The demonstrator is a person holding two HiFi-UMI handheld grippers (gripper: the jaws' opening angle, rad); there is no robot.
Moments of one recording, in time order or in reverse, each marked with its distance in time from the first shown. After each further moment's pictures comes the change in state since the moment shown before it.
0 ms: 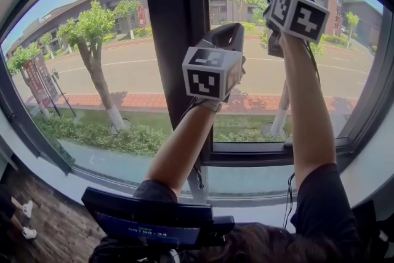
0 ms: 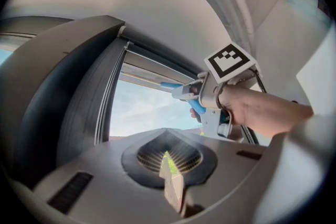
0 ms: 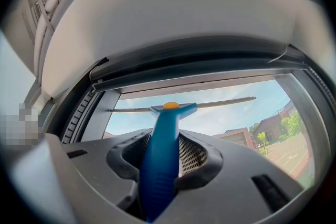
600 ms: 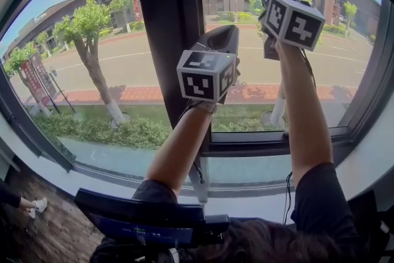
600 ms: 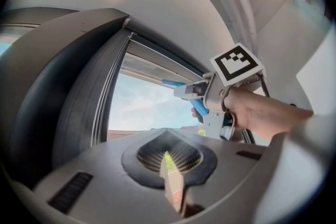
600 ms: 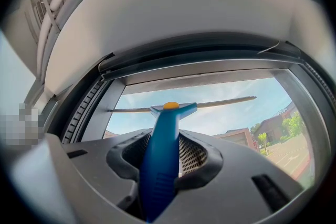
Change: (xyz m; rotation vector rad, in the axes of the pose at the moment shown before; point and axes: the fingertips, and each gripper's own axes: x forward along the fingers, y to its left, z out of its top) left arm -0.008 -0.012 -0.035 -0.059 0.053 -0.016; right arm -0.018 -0.003 -0.033 -0.008 0.011 0.016
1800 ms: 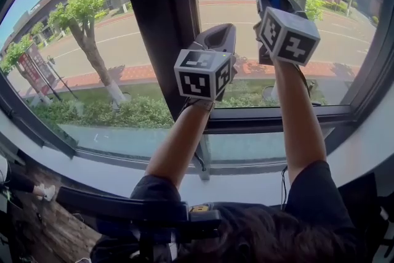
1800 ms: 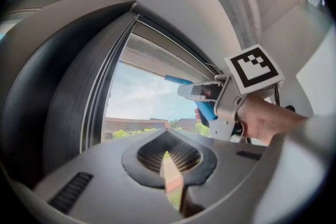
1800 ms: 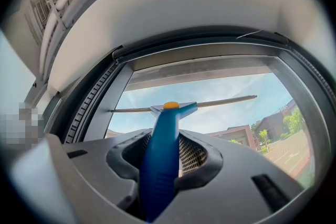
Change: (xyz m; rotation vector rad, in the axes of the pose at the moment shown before) left arm -0.023 -0.012 -0.067 -0.066 0.110 -0.004; right arm -0.043 0.011 -0.073 0.010 0.027 0.011
